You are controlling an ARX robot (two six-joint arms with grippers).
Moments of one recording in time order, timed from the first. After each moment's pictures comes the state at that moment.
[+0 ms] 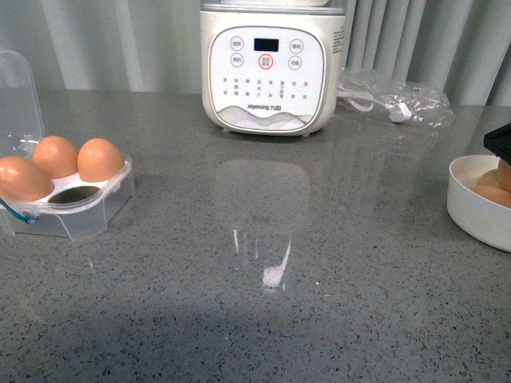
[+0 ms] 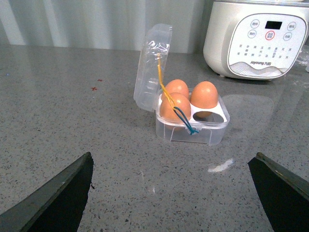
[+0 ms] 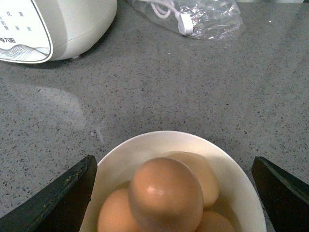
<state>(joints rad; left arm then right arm) 0.00 0.00 0.03 0.00 0.00 0.00 0.01 1.40 0.66 0.39 -0.13 0.01</state>
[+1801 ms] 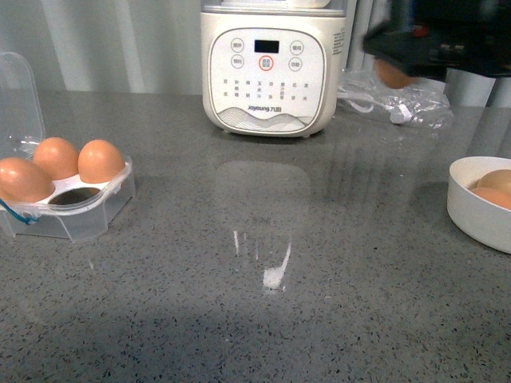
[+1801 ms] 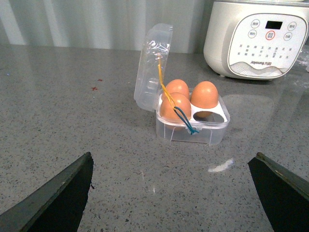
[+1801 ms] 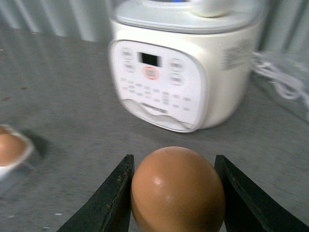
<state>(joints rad) 0.00 0.00 0.03 0.00 0.00 0.00 0.34 1.52 0.92 0.41 -0.23 0.04</state>
